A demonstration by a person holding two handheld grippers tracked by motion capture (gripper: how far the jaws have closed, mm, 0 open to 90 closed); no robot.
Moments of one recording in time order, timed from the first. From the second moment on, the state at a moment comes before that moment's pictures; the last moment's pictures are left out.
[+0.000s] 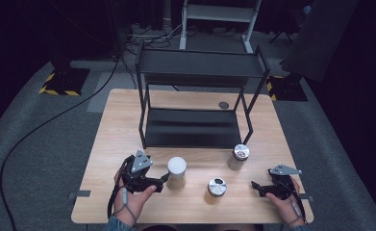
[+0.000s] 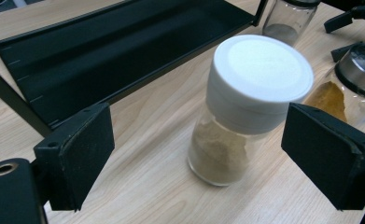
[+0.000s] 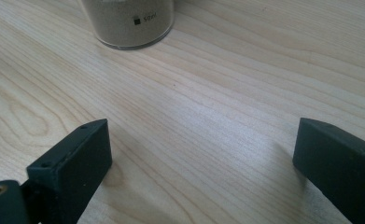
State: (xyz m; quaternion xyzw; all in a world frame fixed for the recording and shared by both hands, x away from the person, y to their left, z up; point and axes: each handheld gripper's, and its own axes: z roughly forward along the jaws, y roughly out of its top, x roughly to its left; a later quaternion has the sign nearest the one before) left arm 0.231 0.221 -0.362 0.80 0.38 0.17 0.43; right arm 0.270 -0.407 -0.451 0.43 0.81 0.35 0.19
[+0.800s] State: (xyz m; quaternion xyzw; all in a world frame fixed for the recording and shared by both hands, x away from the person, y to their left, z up) left arm 0.245 0.185 -0.353 0.81 0.36 0.16 0.43; right arm 0.270 -0.407 -0.451 0.43 0.81 0.35 0.19
